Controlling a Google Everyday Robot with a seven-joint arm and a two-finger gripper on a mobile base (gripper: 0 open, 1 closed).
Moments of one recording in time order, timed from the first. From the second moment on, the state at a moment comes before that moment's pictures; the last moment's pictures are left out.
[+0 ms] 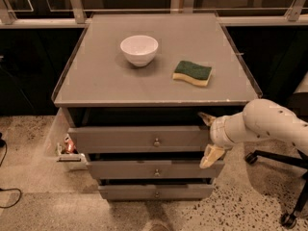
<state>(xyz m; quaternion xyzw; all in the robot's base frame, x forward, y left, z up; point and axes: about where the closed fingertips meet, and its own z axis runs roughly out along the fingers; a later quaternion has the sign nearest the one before) 0.556 -0.190 0.642 -0.67 0.68 0.02 0.31</state>
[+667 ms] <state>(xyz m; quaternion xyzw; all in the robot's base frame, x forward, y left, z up) 0.570 -0.183 0.628 -0.67 0.67 0.04 0.32</state>
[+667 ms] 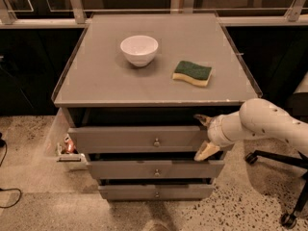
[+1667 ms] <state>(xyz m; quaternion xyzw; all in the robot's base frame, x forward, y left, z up) 0.570 -0.183 0.637 -0.67 0.67 0.04 0.32</state>
